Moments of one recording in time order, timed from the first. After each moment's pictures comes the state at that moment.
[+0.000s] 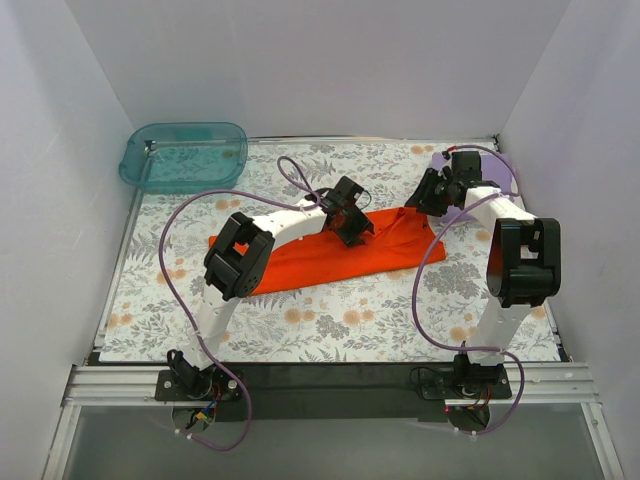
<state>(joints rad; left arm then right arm) -0.74 2.25 1.73 -0.43 0.05 -1.36 0.03 1.83 1.26 -0.29 -0.38 0.43</state>
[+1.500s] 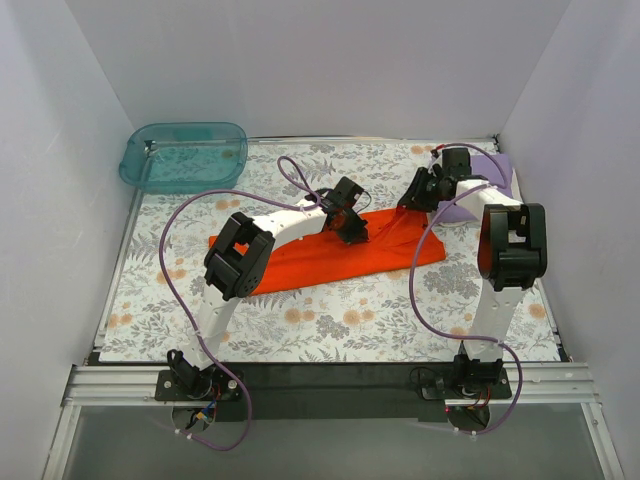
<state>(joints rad) -0.74 2.26 1.73 -0.45 0.03 -1.36 0.05 1.99 1.38 -0.28 -0.44 0.42</state>
